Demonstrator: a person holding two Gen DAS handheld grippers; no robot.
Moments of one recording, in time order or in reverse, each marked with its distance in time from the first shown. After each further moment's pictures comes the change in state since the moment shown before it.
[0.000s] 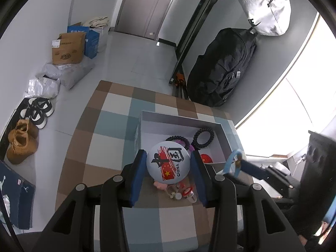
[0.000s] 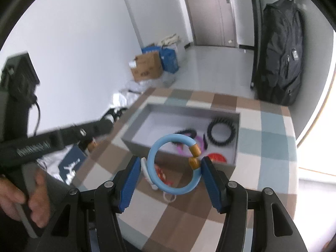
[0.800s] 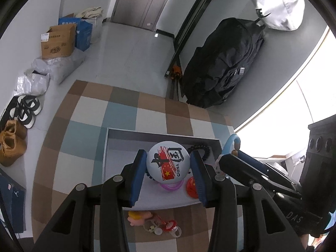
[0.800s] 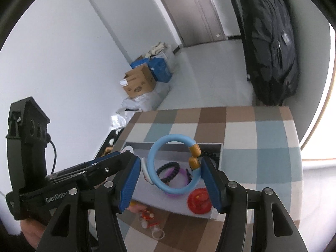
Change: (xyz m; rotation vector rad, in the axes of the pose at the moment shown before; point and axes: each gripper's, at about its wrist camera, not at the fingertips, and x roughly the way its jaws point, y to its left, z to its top) left arm 0.059 -0.022 0.028 -0.035 0.072 -0.008; right arm 0.036 -0.059 0.042 0.200 -0.001 0.066
